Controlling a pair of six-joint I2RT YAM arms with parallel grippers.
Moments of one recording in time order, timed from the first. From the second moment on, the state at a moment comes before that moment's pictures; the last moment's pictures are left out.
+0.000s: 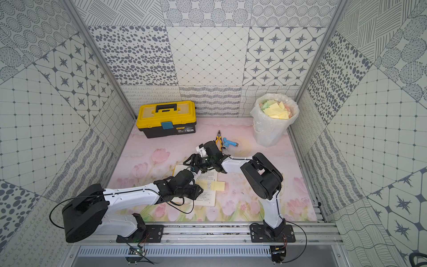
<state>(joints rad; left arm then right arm) -0.85 1.37 0.57 -0.08 0.09 -0.53 0.73 1.94 1.12 0.23 -0.66 1.06</state>
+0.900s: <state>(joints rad) -0.82 1.38 0.46 0.11 0.11 -0.44 0.49 1.31 0.68 -0.10 -0.61 0.92</state>
